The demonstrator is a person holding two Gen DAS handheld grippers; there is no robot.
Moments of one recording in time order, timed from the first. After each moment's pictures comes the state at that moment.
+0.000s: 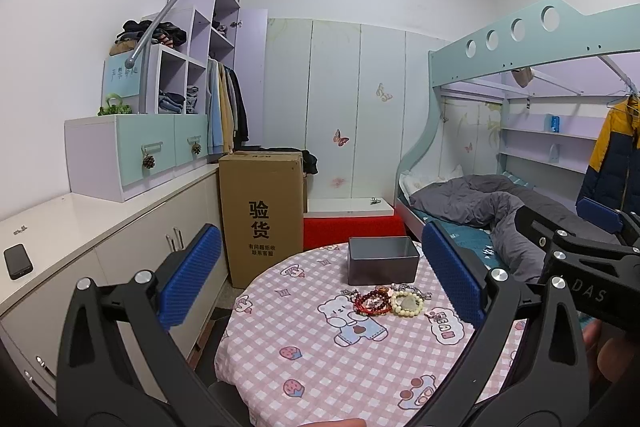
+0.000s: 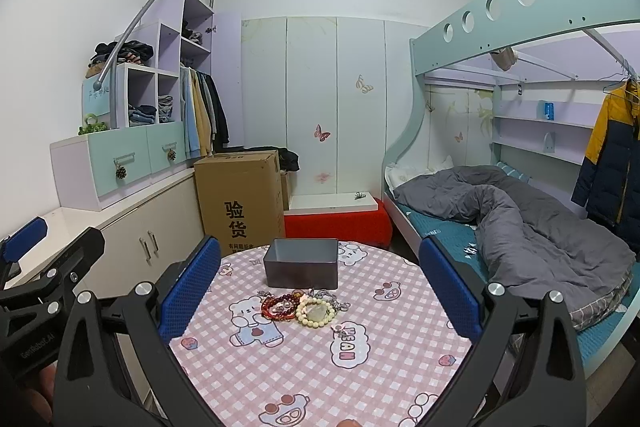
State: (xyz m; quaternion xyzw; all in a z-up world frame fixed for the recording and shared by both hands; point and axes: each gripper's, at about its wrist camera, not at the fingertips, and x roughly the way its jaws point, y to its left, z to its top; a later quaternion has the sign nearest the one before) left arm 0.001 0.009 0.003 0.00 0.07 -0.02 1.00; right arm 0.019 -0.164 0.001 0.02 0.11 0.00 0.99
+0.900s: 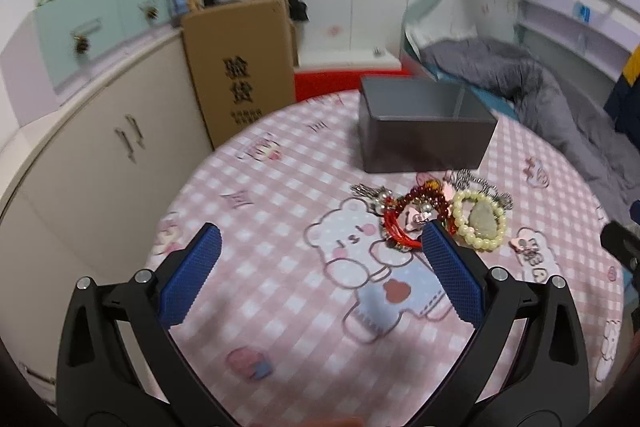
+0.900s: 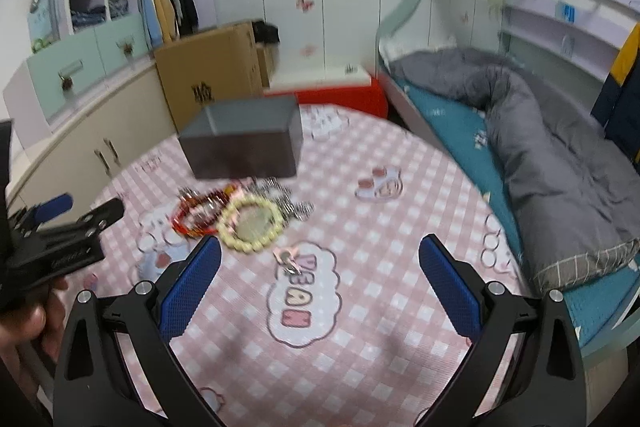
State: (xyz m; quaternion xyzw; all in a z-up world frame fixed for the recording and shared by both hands) left arm 0.242 -0.017 -0.147 0.04 0.35 -0.03 0.94; right arm 0.175 -0.225 -0.133 0.04 0.34 -0.01 0.94
